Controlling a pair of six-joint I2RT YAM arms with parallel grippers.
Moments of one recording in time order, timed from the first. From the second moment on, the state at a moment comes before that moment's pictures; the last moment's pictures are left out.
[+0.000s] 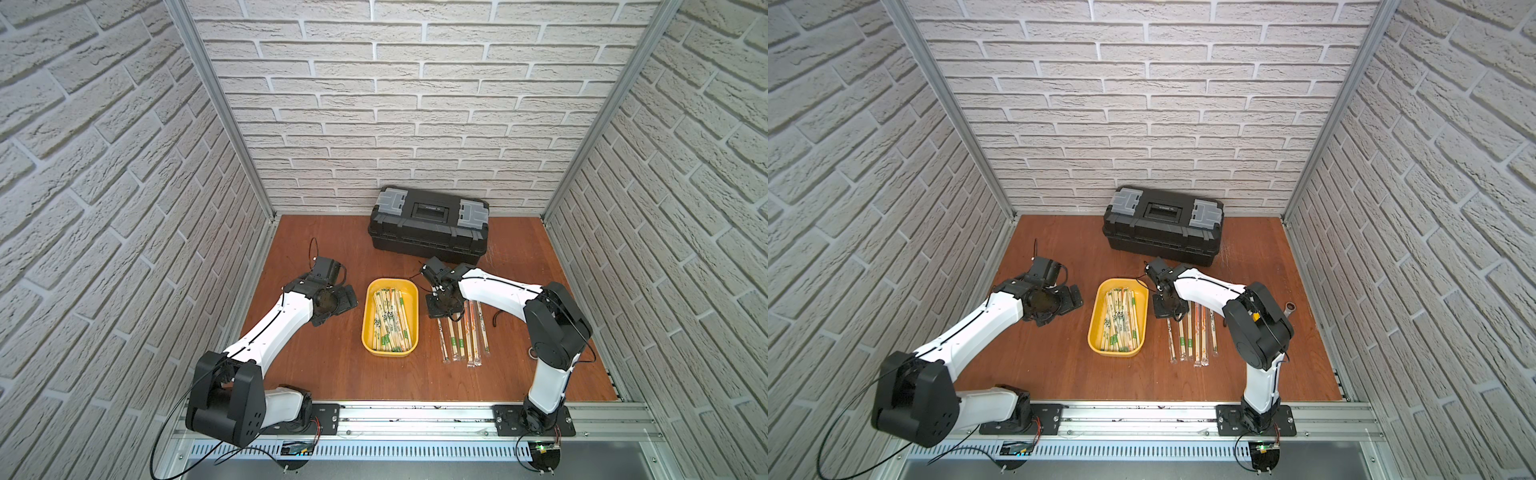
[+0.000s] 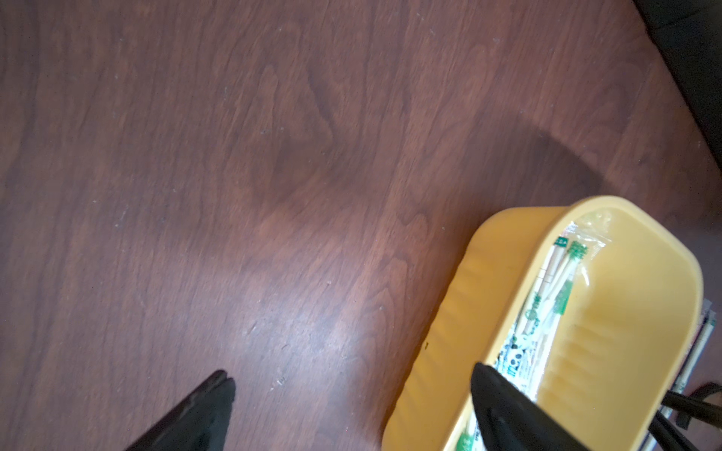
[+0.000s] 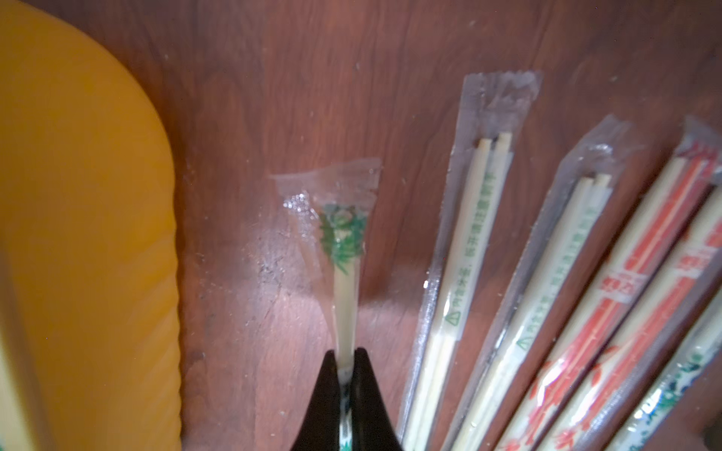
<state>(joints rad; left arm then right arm) -0.29 1.29 0.87 -0.76 0.03 -0.69 0.59 1.85 1.27 -0.85 0.05 0.52</state>
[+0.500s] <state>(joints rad) -0.30 1.31 0.87 -0.76 0.03 -0.69 0.53 1.91 1.25 -0.80 0.07 0.51</state>
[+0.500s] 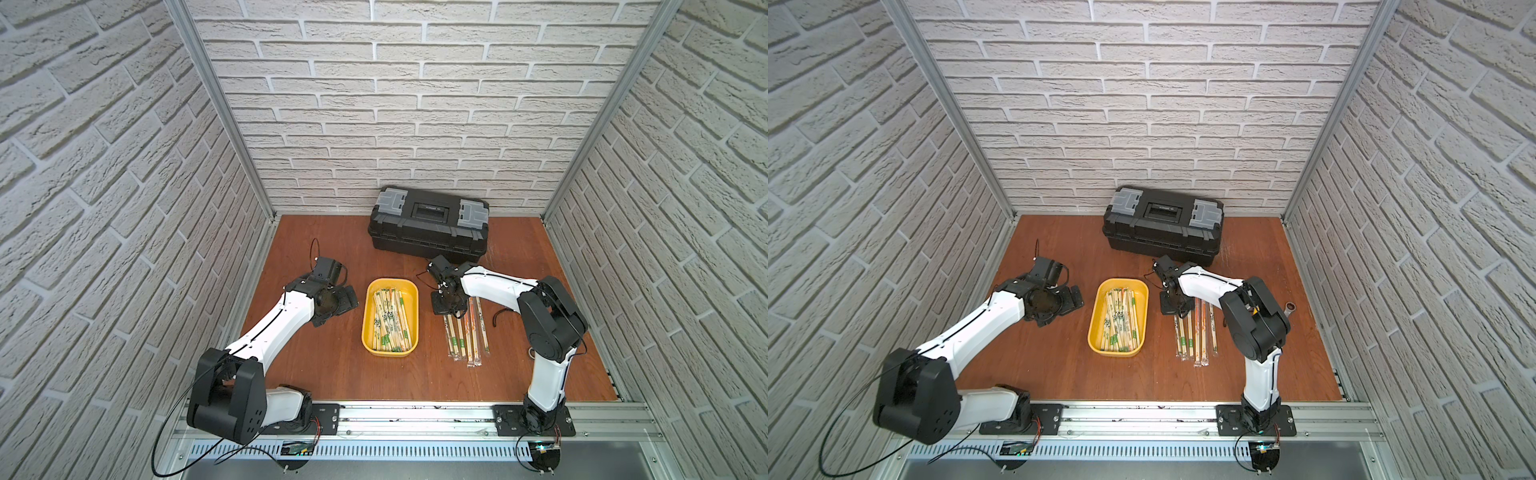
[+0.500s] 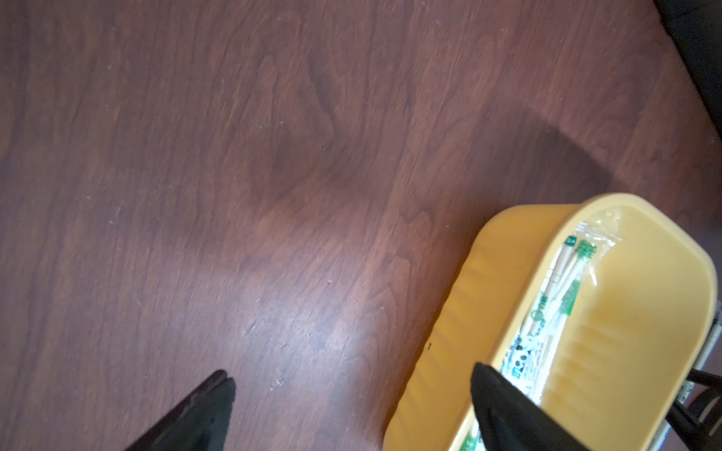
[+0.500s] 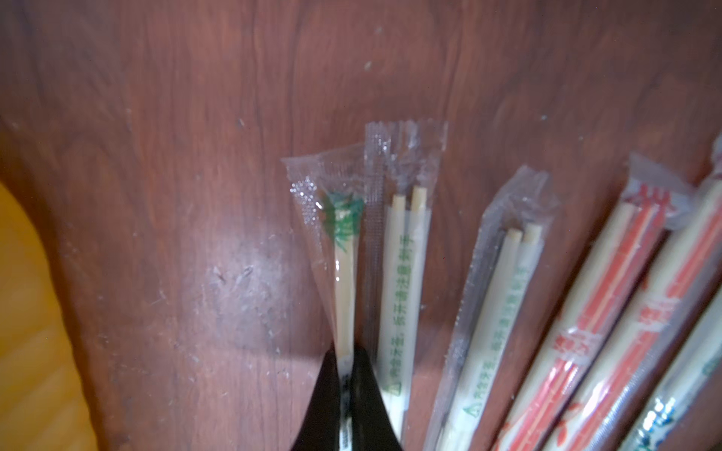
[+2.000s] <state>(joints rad) -0.27 1.32 0.86 -0.76 0.01 -0.68 0.65 1.69 1.38 -0.81 -0.03 0.59</state>
